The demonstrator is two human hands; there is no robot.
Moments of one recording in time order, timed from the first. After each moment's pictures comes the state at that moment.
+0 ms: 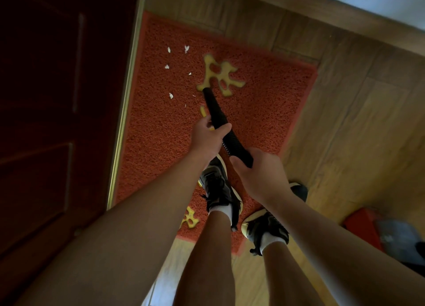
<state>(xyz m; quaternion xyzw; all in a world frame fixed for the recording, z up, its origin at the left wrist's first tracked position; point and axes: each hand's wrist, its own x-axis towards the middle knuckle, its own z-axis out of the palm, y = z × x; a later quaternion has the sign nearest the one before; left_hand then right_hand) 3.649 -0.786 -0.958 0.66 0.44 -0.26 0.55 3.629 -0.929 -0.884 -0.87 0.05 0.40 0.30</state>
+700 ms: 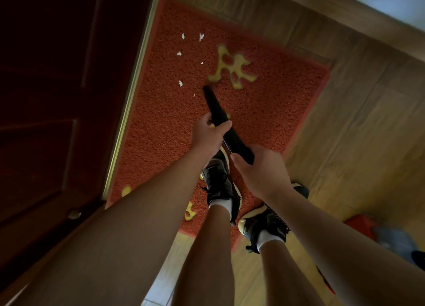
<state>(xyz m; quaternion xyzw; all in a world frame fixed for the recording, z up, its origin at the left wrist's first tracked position) 3.621 -0.773 -0.961 0.64 0.46 -0.22 0.57 3.618 -0.920 -0.885 -0.87 0.00 0.41 0.28</state>
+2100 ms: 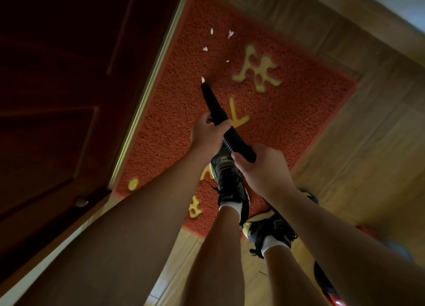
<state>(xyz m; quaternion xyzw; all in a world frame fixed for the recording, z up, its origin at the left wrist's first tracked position) 3.608 -0.724 -0.964 0.62 0.50 -0.19 0.58 3.622 -0.871 -0.897 -0.86 -0.03 0.43 0.27</state>
